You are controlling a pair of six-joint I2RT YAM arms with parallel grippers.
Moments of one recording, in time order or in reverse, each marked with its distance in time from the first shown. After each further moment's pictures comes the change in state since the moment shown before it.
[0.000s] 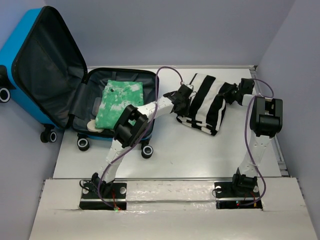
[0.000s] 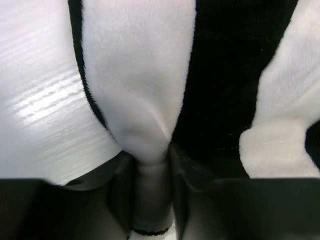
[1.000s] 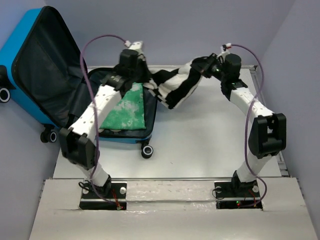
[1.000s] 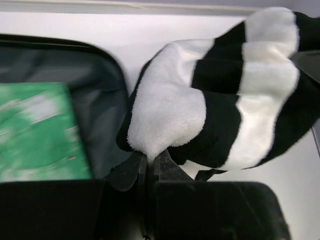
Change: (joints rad) left arm 0.273 -0.629 -0.162 -0.018 0.079 0.008; right arm 0.298 -0.426 0.003 0.180 -0.075 0.062
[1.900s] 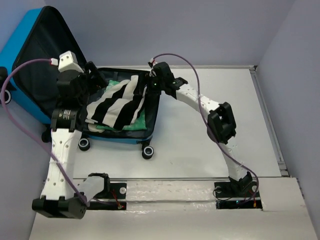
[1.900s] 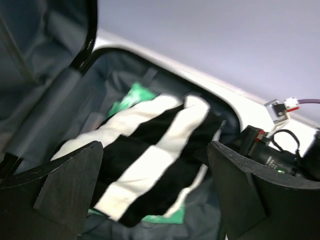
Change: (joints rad) left arm 0.486 -0.603 -0.376 -0.063 -0.176 0.003; right arm 0.541 0.624 0.775 -0.590 0.209 -0.307
